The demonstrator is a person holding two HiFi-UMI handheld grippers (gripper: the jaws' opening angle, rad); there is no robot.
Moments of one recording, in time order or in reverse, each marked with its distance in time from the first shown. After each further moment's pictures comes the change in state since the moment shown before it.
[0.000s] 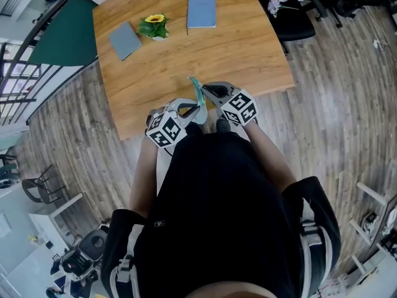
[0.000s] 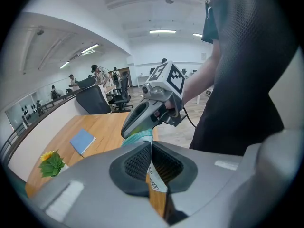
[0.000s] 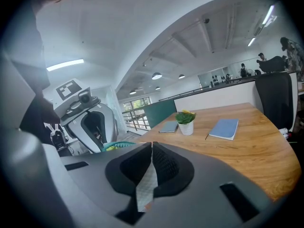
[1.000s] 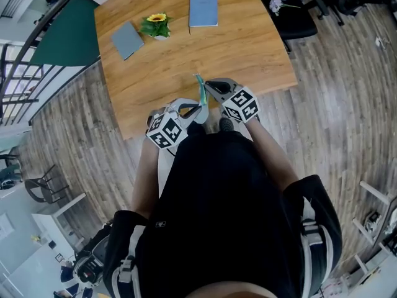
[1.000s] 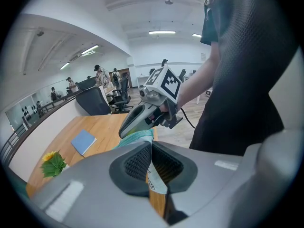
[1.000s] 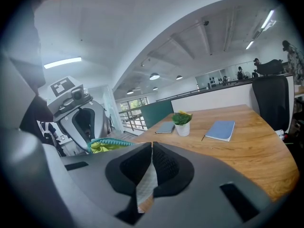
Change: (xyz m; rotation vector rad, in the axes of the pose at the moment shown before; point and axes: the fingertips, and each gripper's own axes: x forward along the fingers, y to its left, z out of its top) left arm -0.011 -0.002 0.002 0.006 -0.007 0.004; right arm 0.004 -0.008 0.002 -0.005 -0.005 -0.039
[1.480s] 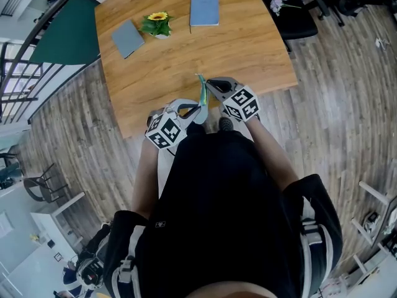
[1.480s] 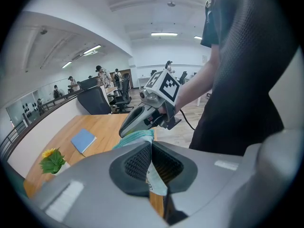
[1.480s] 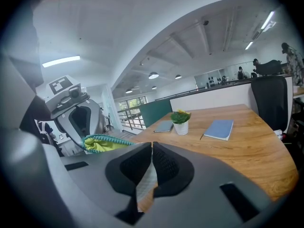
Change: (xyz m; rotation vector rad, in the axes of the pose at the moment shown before) left arm -0.004 -0.002 -0.004 -0.027 -0.017 0.001; right arm 0.003 -0.005 -0.005 0.000 0.012 -0.018
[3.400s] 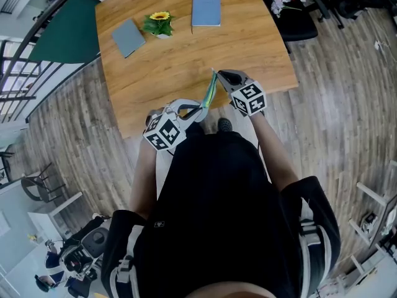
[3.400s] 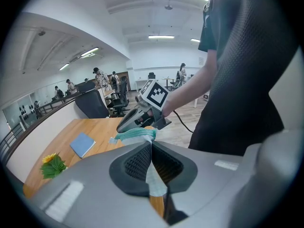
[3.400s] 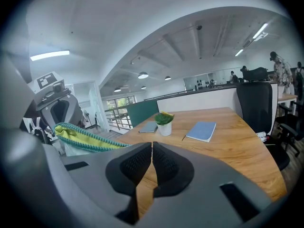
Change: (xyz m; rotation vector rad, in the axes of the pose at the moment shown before) left arm -0.015 0.001 0.014 0.023 -0.029 -0.029; right arm -0.012 -0.051 0.005 0.010 0.002 -0.156
